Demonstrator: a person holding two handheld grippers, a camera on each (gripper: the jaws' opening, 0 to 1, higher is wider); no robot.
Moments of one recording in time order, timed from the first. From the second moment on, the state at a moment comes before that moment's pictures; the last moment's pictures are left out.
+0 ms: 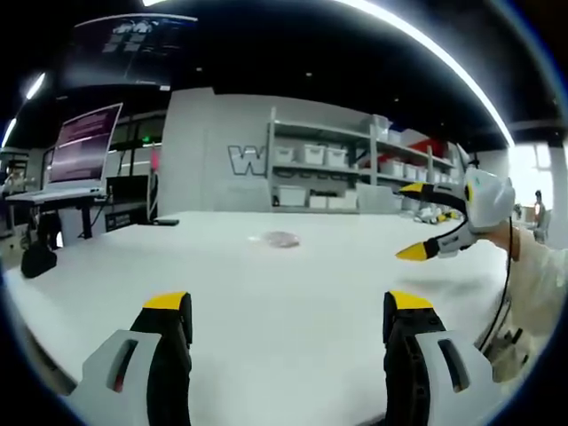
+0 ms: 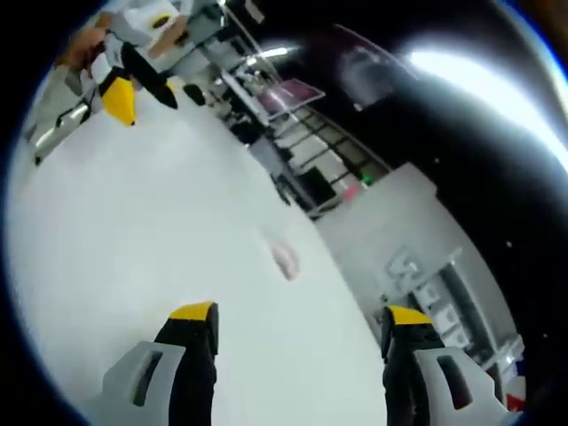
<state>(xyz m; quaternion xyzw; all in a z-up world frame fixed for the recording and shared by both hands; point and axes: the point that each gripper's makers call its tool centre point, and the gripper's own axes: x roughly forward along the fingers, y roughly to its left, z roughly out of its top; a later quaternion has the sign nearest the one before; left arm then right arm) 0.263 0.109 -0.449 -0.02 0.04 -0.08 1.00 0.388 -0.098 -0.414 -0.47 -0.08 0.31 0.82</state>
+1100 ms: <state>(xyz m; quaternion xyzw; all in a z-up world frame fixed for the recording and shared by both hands) 0.260 0.113 -0.446 -0.02 0.04 -0.08 1.00 0.405 -0.078 -0.419 -0.53 -0.08 0.31 0.79</state>
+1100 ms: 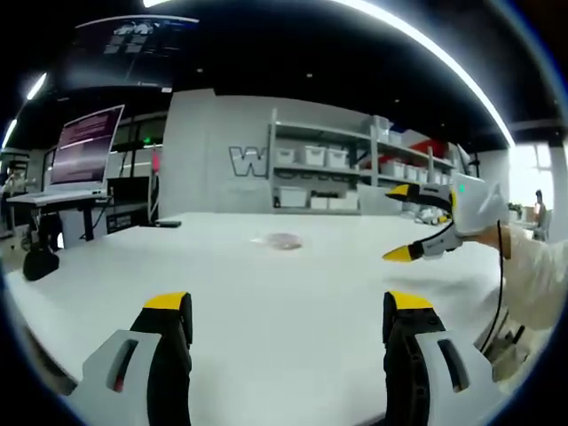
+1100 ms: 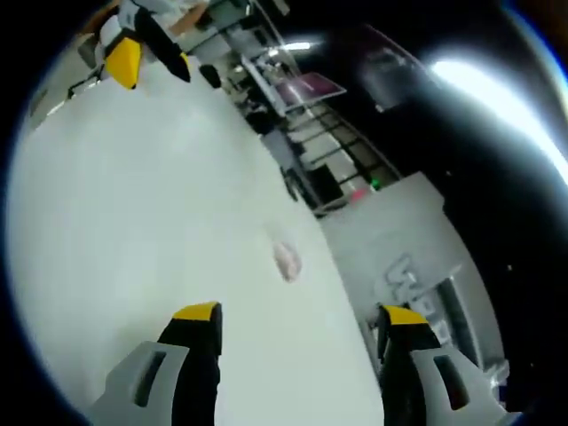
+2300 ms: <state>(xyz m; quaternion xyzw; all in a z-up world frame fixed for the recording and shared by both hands) 0.258 0.113 -0.448 -0.02 0.04 -0.08 1.00 0.436 -0.044 -0.430 -0.55 -0.08 0.31 0.77</state>
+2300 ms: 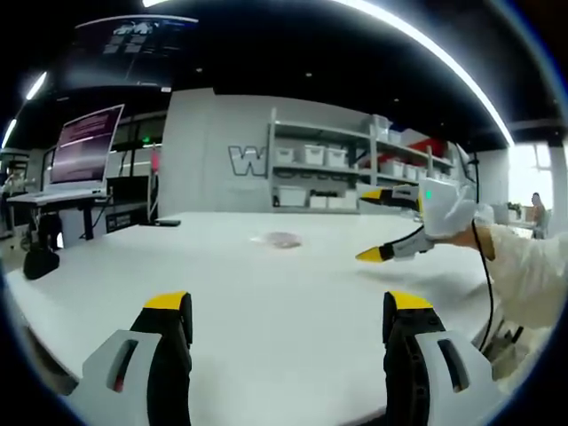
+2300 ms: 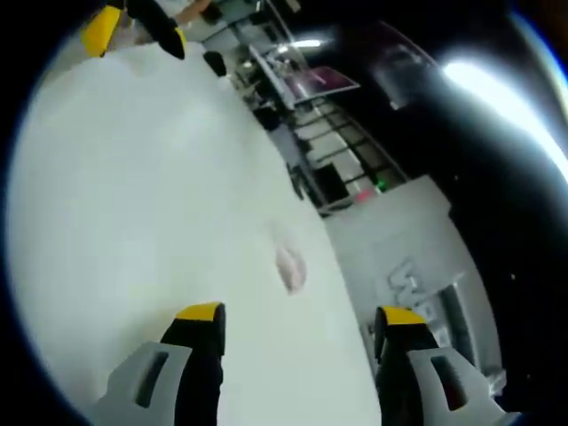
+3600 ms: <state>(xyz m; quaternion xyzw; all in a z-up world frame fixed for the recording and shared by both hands) 0.252 0.127 -0.446 -0.03 0.04 -0.06 1.00 0.457 -0.023 -0.431 -0.45 -0.05 0.32 0.83</state>
